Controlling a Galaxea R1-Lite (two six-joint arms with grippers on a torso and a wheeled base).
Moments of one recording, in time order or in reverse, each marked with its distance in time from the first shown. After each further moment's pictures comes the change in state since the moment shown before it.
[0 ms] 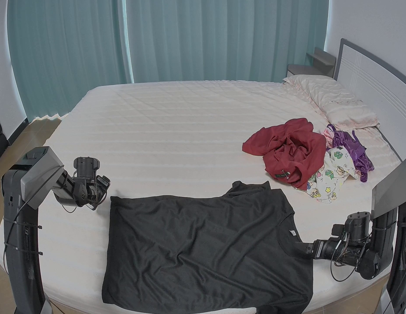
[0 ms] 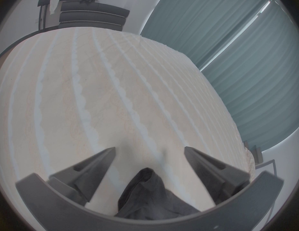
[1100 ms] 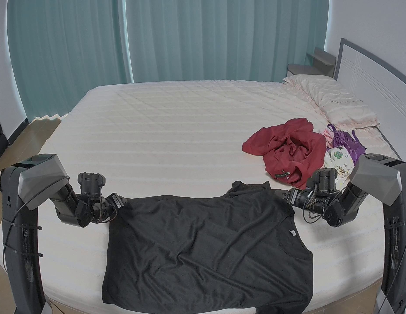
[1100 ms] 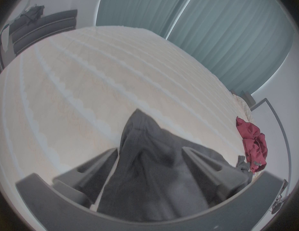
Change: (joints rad) left arm -0.062 -0.057 0.303 -0.236 -0.168 0.367; right arm -0.006 0.159 -0.927 0.618 -0.031 0.072
